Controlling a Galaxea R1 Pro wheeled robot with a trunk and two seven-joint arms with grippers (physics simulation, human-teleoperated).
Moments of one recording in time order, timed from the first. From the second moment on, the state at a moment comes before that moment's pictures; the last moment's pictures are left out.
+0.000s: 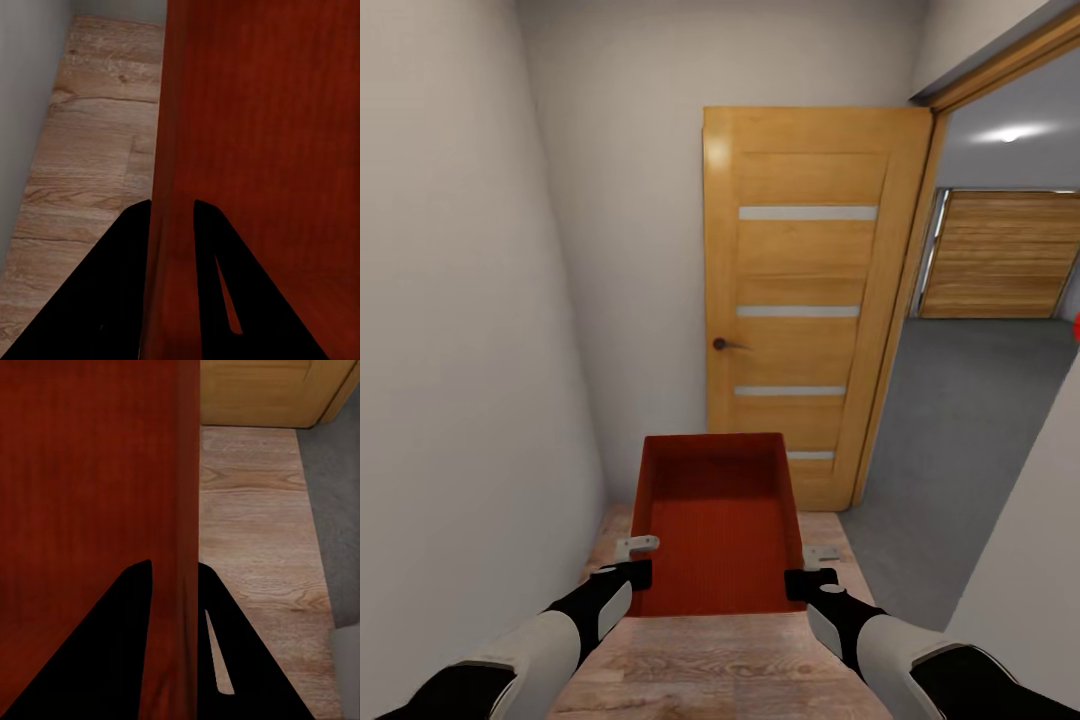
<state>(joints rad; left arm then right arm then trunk) -0.77 -0.10 -0.05 -0.14 0.16 0.10 0.16 -0.80 0.11 0.24 0.02 -0.19 -0.09 -0.13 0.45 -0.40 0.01</state>
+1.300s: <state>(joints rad) -0.77 -0.10 -0.05 -0.15 0.16 0.11 0.16 -0.80 0.11 0.24 0.02 -0.19 -0.09 -0.13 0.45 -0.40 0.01</state>
